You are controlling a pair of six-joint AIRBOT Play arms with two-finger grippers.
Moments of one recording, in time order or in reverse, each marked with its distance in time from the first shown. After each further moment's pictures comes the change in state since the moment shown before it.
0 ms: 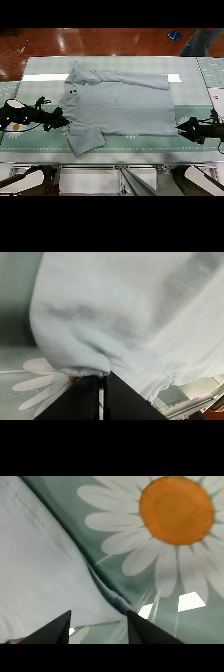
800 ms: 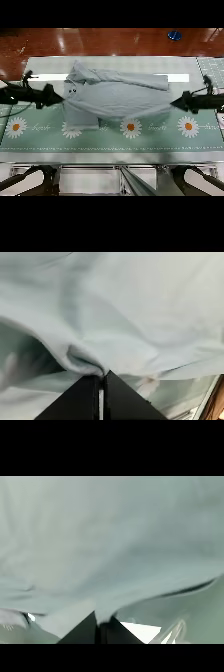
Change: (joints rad) left arm -0.001 0.048 0.327 -0.082 -0.076 0.002; right arm 0.318 -0.057 0.354 0.193 0.003 -0.072
